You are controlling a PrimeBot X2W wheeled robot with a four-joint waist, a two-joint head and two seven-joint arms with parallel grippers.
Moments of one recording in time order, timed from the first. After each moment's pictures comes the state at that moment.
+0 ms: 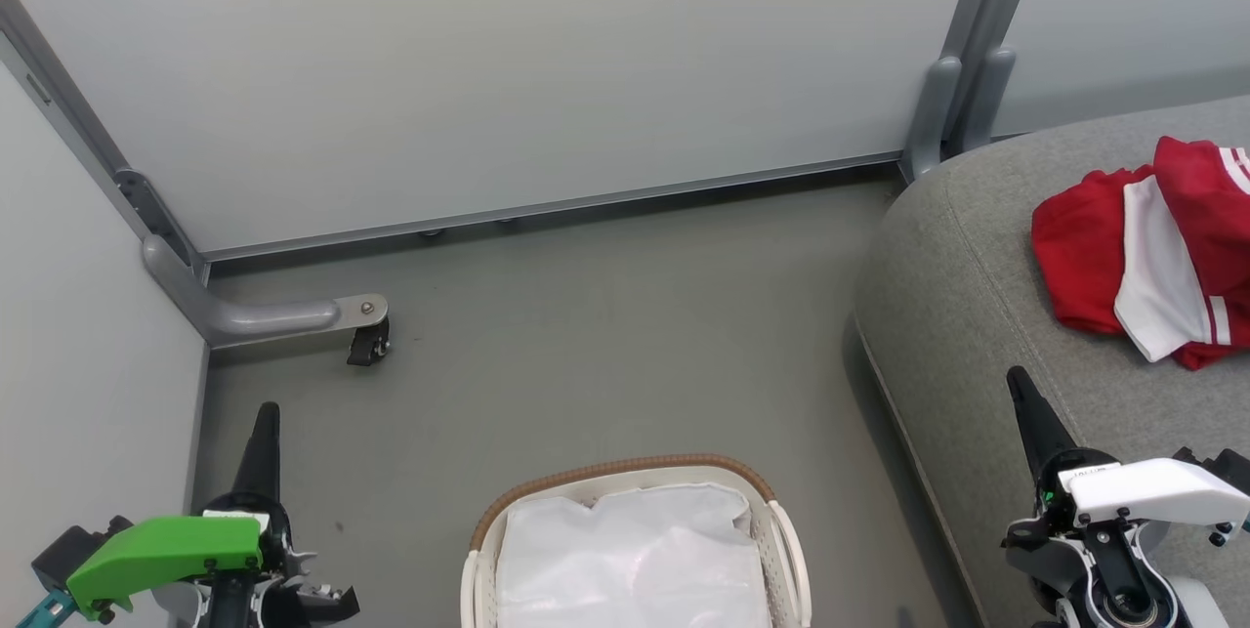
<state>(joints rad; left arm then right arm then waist) -0.08 0.05 0.10 0.27 -1.45 -0.13 0.07 -0.11 -0.05 -0.09 0.26 1.44 0.13 0.07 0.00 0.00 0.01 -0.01</state>
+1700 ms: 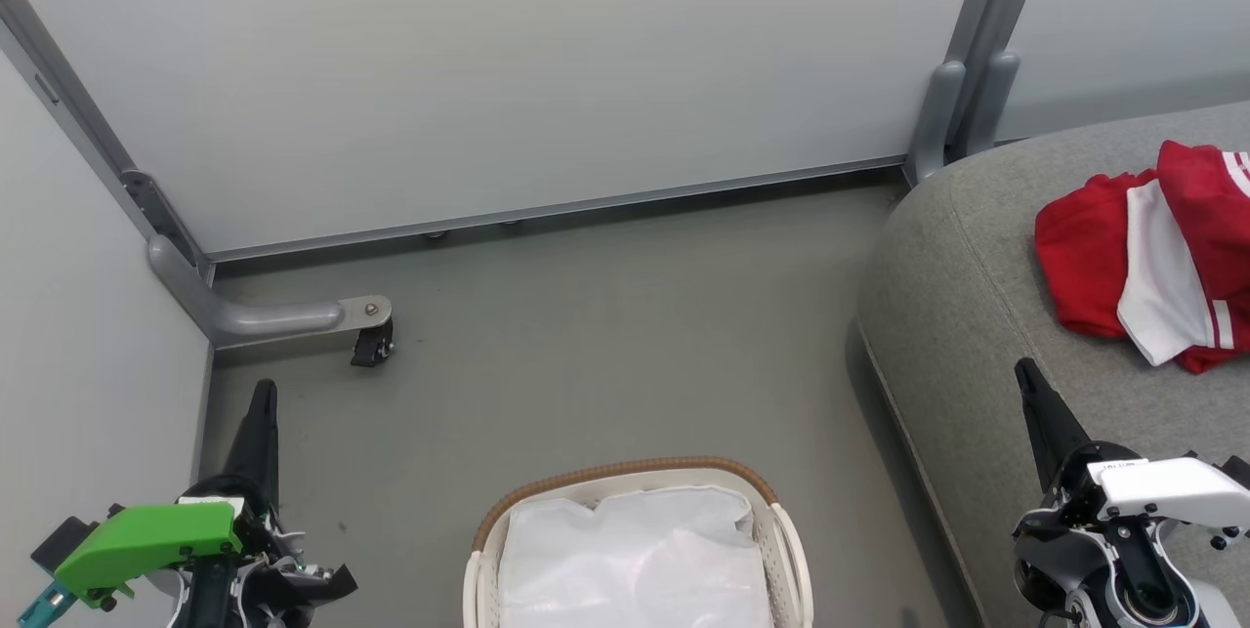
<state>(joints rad) -0.10 0.05 0.11 0.25 -1.61 -0.13 0.11 -0.11 -0.05 -0.11 0.25 1.61 0.13 0.11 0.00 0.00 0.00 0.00</state>
